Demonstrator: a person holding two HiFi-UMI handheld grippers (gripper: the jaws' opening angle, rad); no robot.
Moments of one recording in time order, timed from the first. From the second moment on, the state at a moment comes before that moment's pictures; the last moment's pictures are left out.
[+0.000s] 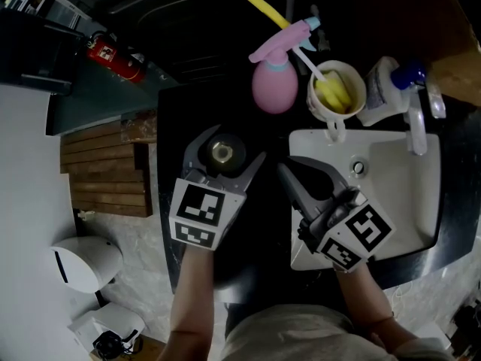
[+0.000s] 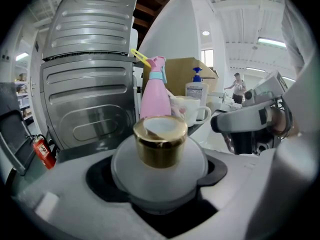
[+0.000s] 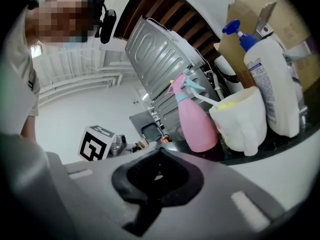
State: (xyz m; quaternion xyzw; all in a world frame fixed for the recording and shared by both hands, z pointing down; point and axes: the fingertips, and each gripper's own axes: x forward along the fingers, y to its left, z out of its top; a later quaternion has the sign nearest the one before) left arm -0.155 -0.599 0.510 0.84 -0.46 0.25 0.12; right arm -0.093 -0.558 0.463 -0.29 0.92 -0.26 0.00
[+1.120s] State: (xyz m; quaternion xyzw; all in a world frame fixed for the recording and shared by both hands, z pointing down) left arm -0.179 -0.567 0.469 0.82 -0.53 0.17 0.12; right arm -0.083 -0.523 0.419 -0.31 0.93 -0.22 0.02
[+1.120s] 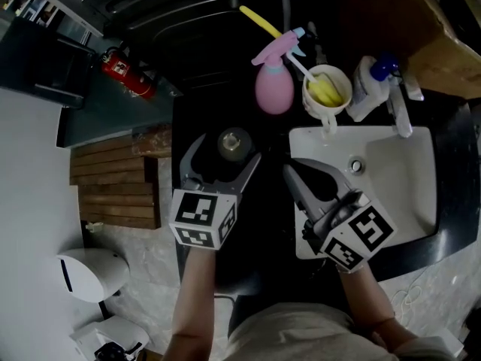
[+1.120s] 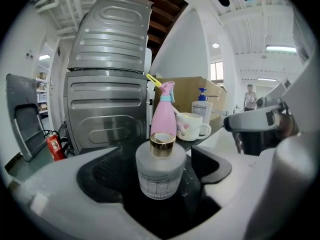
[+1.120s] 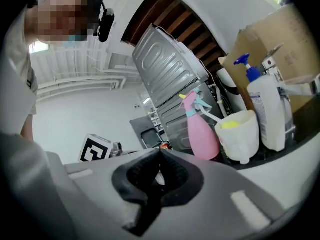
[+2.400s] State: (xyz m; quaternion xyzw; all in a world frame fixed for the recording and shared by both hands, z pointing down) left arm -0.165 -0.355 0.312 0.86 -0.51 -0.03 0.04; right arm -0.089 -0.348 0.316 -0.32 0.94 -0.11 0.06
